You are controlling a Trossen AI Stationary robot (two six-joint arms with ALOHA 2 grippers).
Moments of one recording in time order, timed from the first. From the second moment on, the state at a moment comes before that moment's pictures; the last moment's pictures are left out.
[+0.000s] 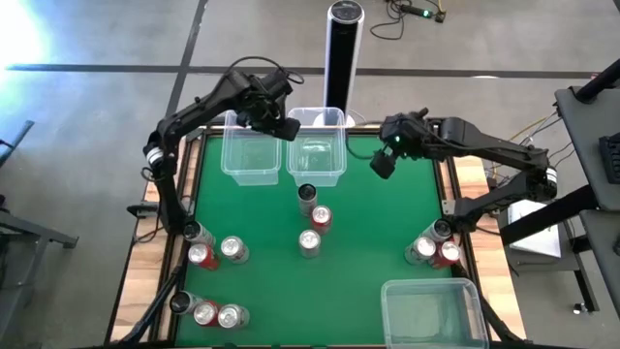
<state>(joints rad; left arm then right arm) 0.58 1.85 2.01 -1.42 0.04 -0.52 -0.26 1.34 1.45 -1.14 0.37 0.26</state>
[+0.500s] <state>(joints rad) 0.35 1.54 1.82 -1.43 -0.03 -0.28 0.27 1.48 1.52 -1.25 0.56 1.42</state>
